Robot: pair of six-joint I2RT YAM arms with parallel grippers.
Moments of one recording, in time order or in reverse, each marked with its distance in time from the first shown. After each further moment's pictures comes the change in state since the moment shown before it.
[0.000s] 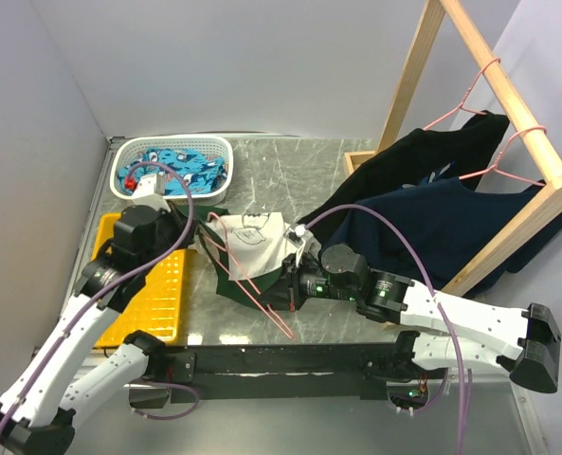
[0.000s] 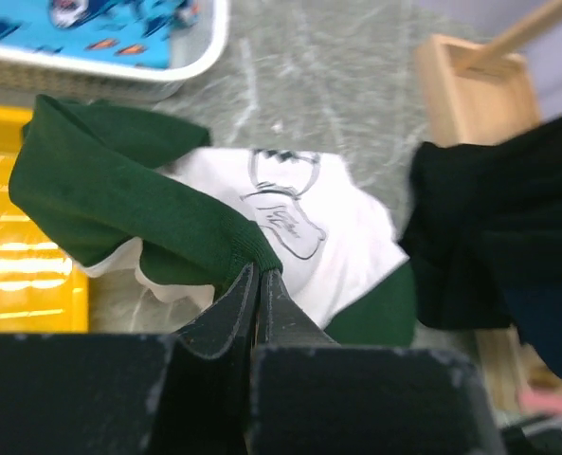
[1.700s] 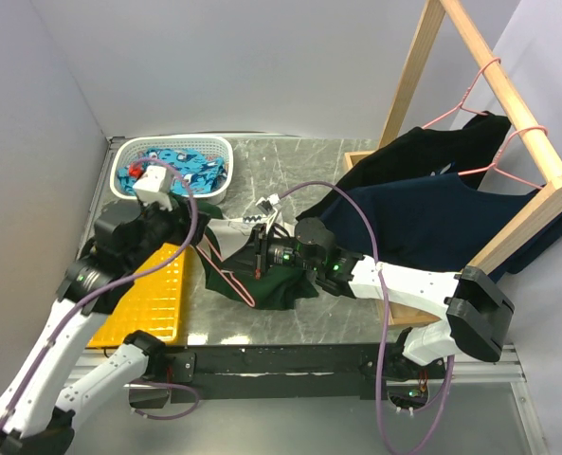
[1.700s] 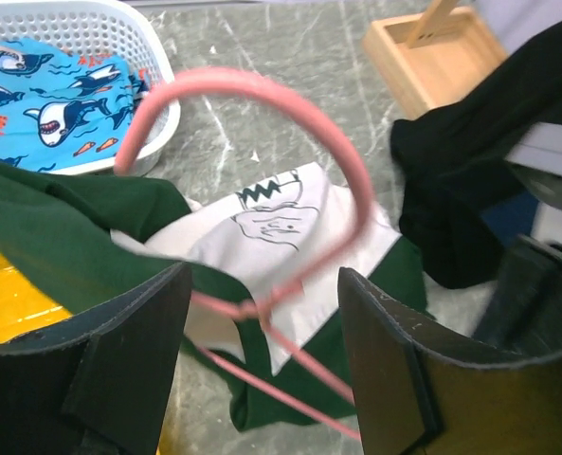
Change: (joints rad) left arm 0.000 -0.033 0.143 -0.036 0.159 0.307; right arm -0.124 0.392 0.122 0.532 -0.182 0.103
